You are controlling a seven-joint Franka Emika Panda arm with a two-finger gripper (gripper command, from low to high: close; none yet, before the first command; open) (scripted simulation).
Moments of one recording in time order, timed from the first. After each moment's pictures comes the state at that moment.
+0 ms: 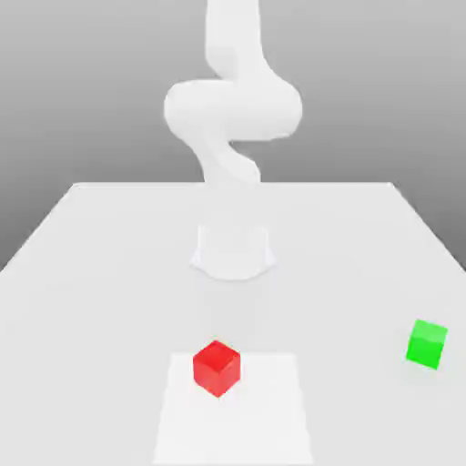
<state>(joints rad) -0.04 -0.73 0.04 -2.36 -0.01 2.35 0.87</state>
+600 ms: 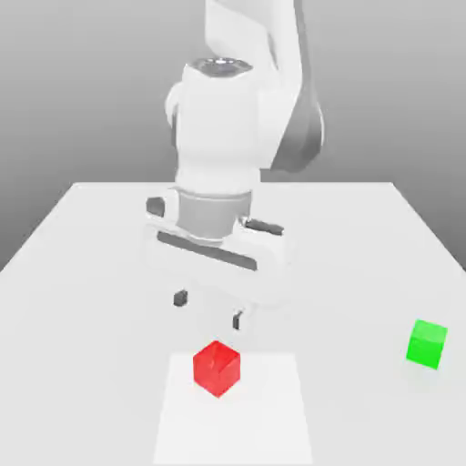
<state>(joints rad) -0.21 -0.06 0.15 -2.83 0.00 2.80 1.41</state>
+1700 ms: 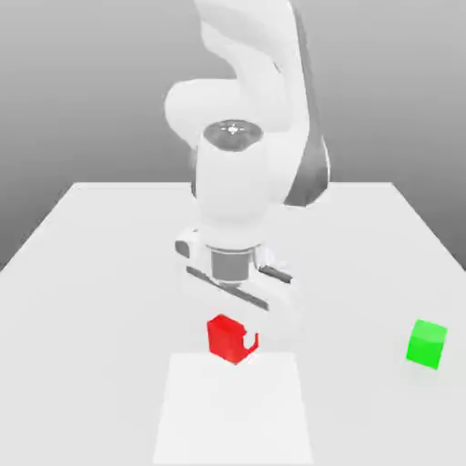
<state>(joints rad) -0.05 -0.03 0.19 -2.81 0.01 2.78 1.58</state>
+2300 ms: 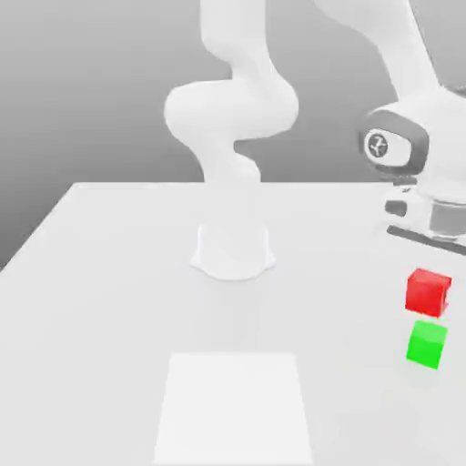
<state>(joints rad) 0.47 0.01 0.42 -2.64 -0.01 2.65 2.29</state>
